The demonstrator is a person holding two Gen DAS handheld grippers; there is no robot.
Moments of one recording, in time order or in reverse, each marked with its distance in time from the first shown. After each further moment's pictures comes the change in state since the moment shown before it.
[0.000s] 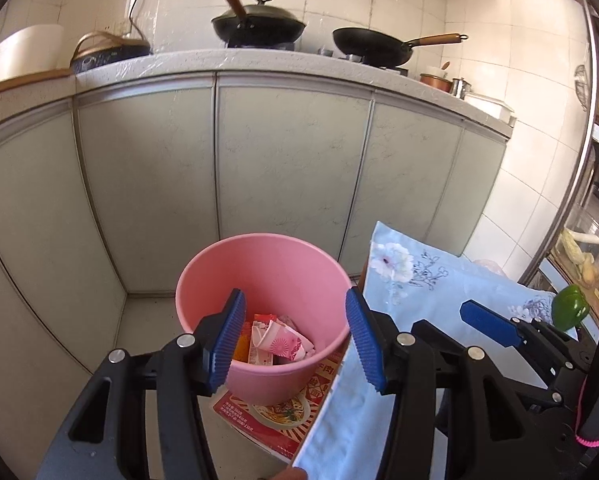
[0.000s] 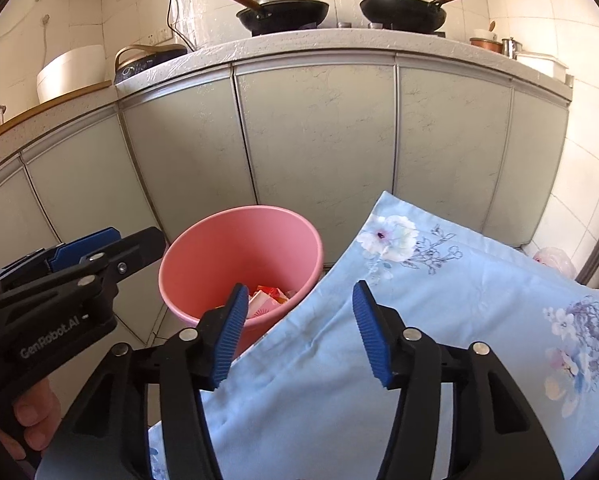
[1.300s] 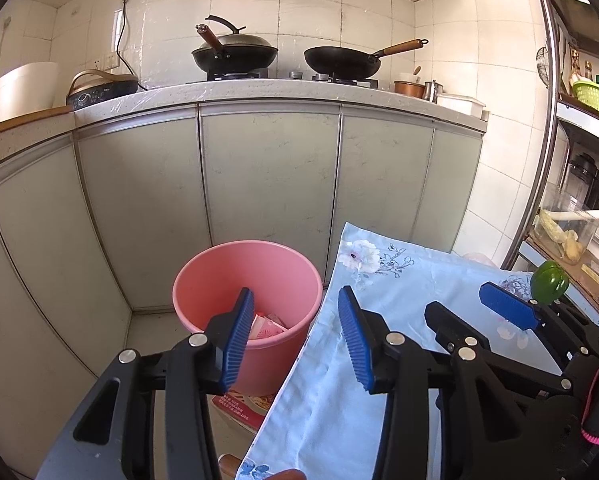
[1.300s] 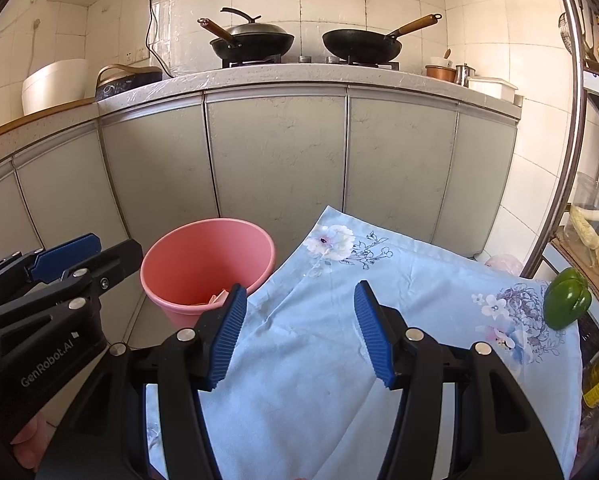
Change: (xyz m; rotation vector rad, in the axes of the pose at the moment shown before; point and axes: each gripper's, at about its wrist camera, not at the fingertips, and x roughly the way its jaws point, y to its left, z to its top) left arm -0.061 -0.033 -0.019 0.078 -0.060 -0.007; right arm -0.076 0.000 -0.024 0.009 -0.087 -0.155
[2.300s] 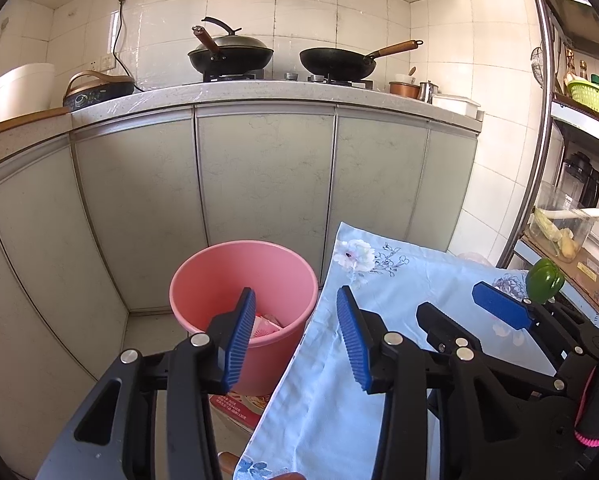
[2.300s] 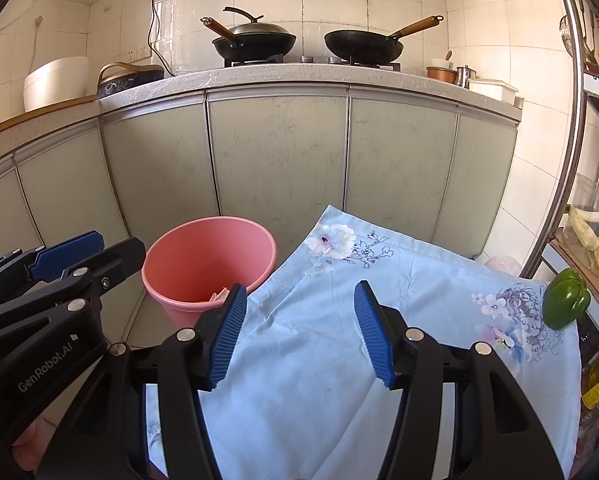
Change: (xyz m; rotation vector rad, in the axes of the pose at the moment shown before) left arm -0.003 -0.001 0.000 0.009 -0.002 -0.017; right arm -0.003 0.004 -0.002 -0.006 -0.001 -0.004
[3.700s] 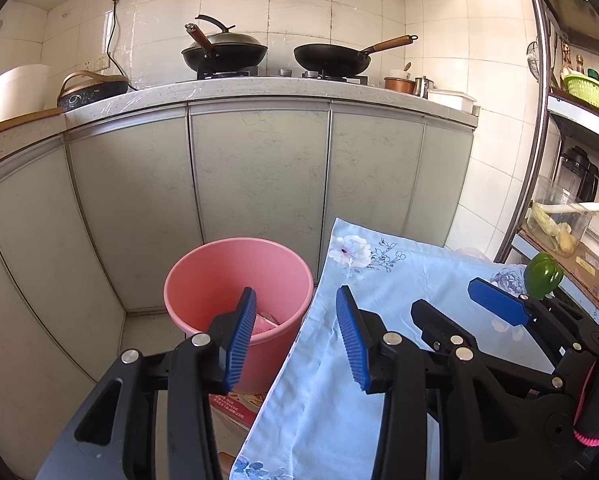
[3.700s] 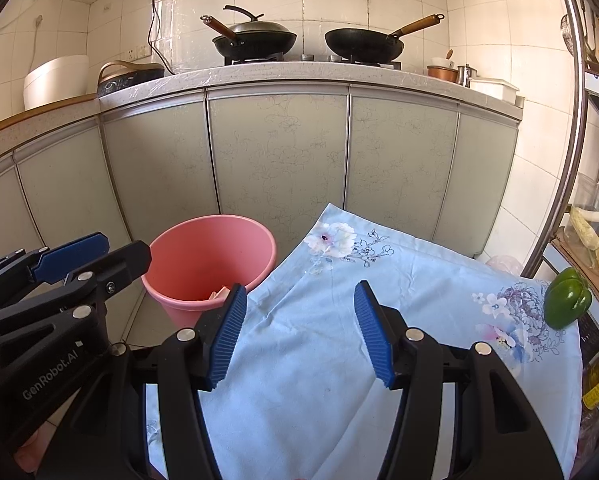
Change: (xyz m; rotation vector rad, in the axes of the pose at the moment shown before) left arm 0.008 -0.002 -0.002 0.011 0.010 -0.015; right arm 0.001 0.002 0.000 0.001 0.001 -0.004
